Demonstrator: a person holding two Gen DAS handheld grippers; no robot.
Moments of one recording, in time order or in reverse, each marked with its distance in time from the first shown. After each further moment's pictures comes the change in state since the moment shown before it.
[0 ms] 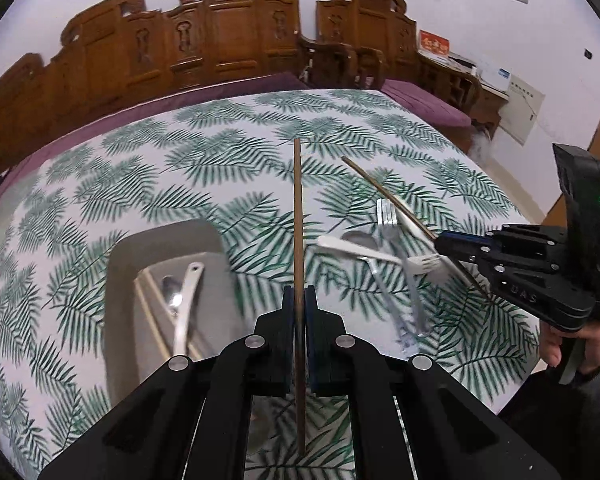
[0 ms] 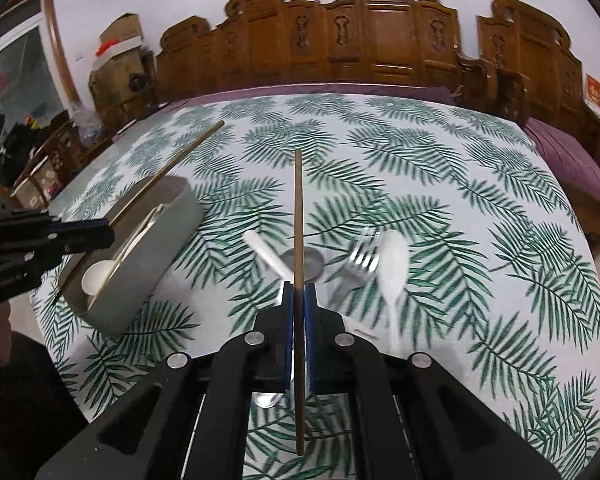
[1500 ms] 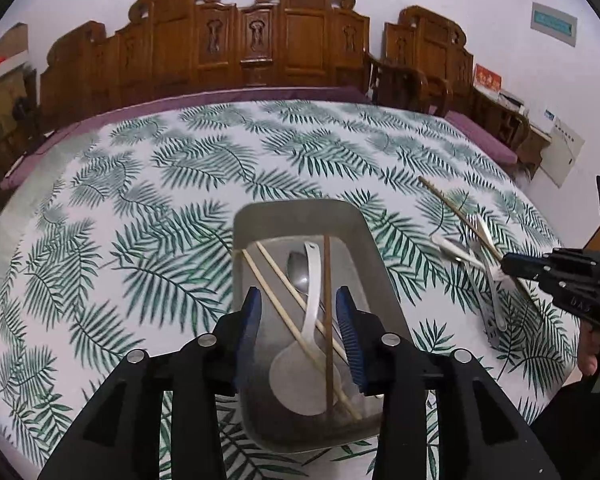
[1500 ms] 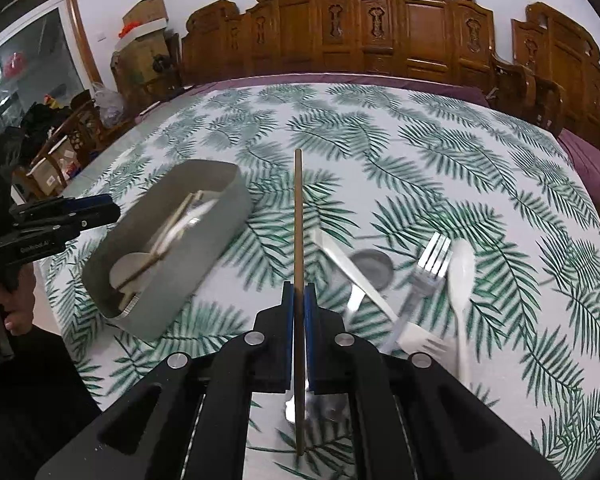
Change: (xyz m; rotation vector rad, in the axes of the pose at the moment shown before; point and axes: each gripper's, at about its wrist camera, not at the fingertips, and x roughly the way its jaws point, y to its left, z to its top) left arm -0.021 0.102 -0.033 -0.151 -0.067 0.093; right arm 0.014 0.053 0.016 -0.054 0.036 0.069
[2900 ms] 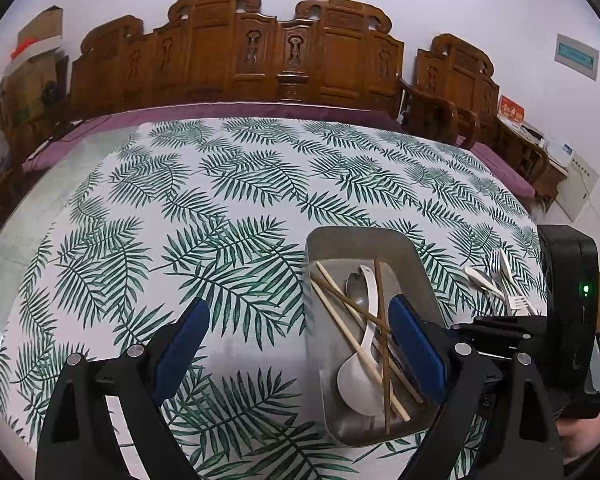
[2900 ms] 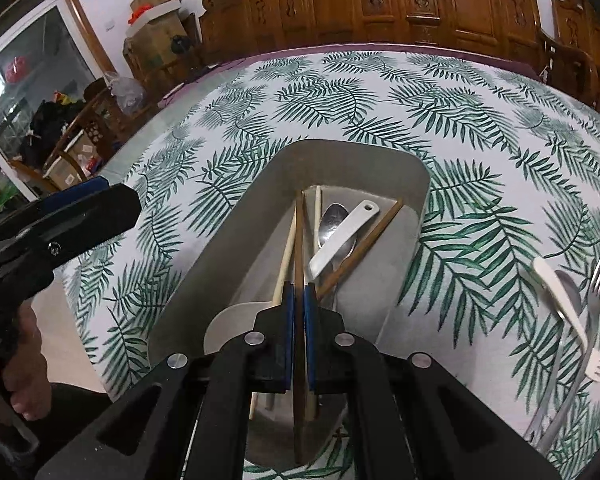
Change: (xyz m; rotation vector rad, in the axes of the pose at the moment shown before) left arm -0.022 0.048 0.003 -0.089 -0.053 0.054; right arm 0.094 0.121 0.032 0.081 0.096 0.135
